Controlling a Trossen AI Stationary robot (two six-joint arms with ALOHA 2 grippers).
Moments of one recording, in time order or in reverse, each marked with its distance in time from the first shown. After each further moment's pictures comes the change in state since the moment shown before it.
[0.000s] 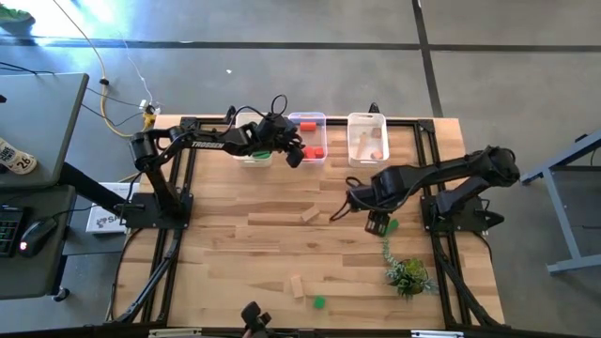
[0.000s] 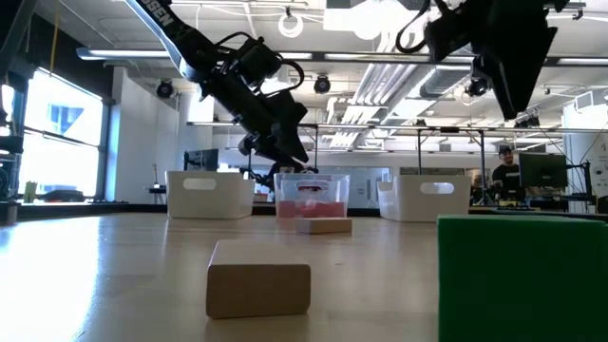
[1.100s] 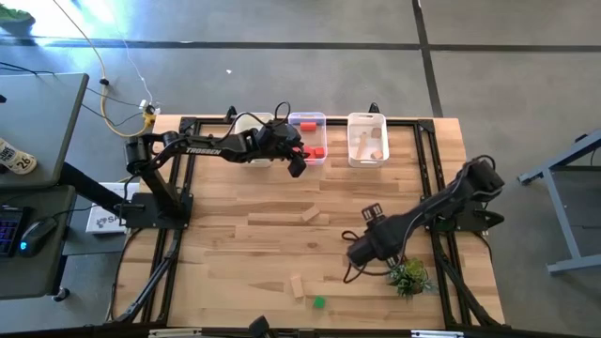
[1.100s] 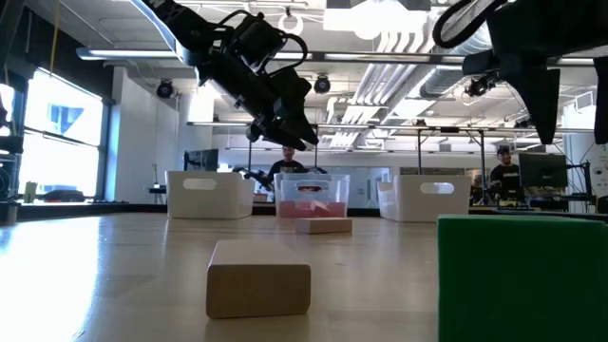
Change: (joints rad) left arm -0.099 -0.058 0.000 -0.016 0.004 0.004; right arm 0.337 0.198 0.000 0.016 0.131 -0.450
